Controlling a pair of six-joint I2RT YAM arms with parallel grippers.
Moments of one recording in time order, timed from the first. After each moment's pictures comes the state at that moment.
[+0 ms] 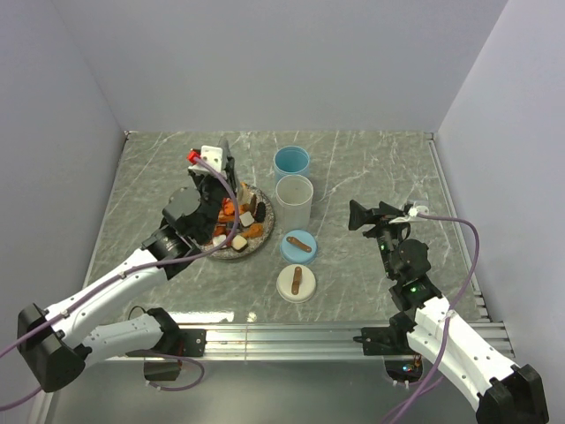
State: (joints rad) left arm -0.74 1.01 0.85 0.31 -0.58 0.07; right arm 0.43 0.62 0.24 0.51 0.29 0.33
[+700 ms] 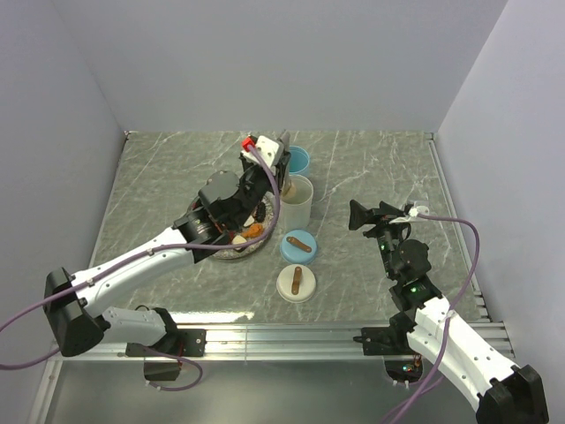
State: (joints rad) left arm -0.92 1.24 1.13 0.29 -0.38 0.12; right arm 0.43 0.61 0.24 0.51 0.29 0.33
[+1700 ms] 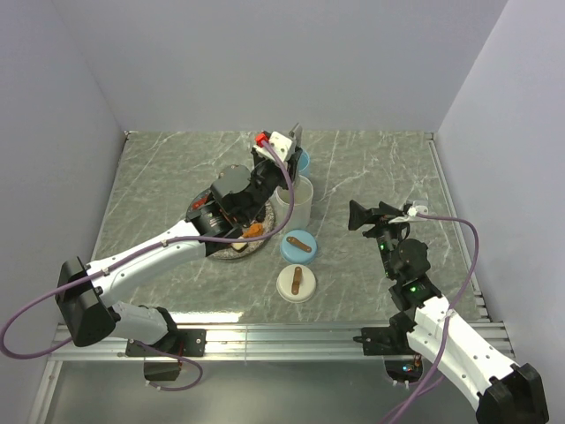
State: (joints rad) left arm -0.93 1.34 1.20 0.34 -0.34 0.15; right arm 0.43 0.62 0.24 0.51 0.29 0.33
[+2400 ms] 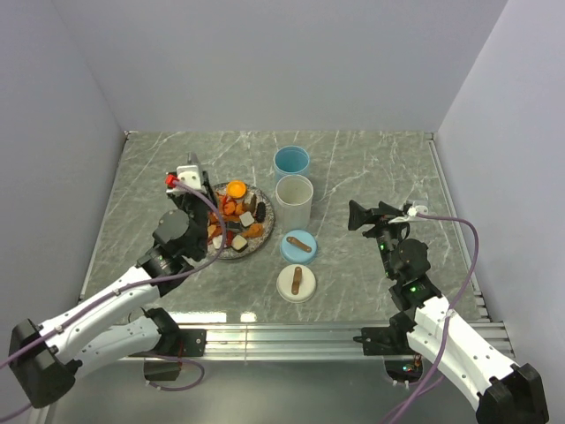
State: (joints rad) left arm -0.80 0.88 0.71 0.45 -0.85 0.13; right arm 0.43 0.62 0.24 0.51 0.29 0.33
